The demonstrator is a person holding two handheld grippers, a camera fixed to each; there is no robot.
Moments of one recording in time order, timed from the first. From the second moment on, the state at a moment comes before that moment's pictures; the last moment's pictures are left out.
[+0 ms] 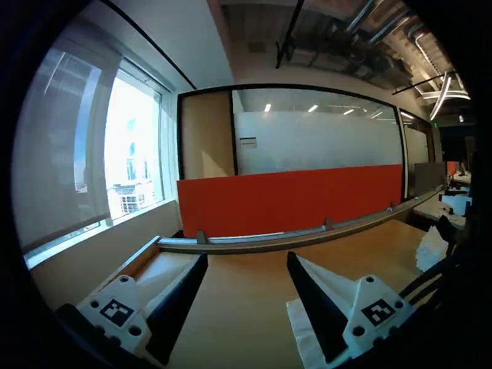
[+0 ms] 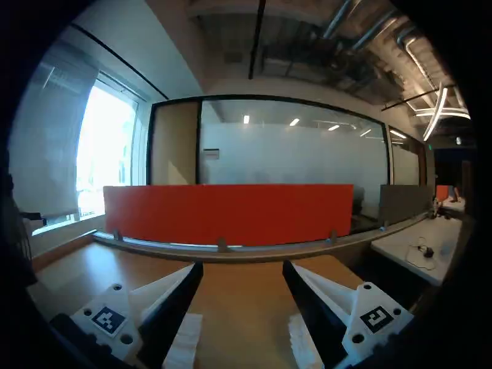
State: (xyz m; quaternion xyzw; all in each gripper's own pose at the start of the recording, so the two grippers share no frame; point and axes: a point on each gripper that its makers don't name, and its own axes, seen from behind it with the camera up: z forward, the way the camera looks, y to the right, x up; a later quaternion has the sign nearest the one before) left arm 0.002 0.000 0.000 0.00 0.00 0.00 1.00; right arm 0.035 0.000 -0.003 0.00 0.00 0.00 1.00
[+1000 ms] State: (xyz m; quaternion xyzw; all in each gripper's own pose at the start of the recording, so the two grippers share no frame) left arm -0.010 0.062 0.009 -0.15 -0.07 0.03 0.99; right arm 0.041 -0.065 0.002 0.17 -0.07 -0.10 0.98
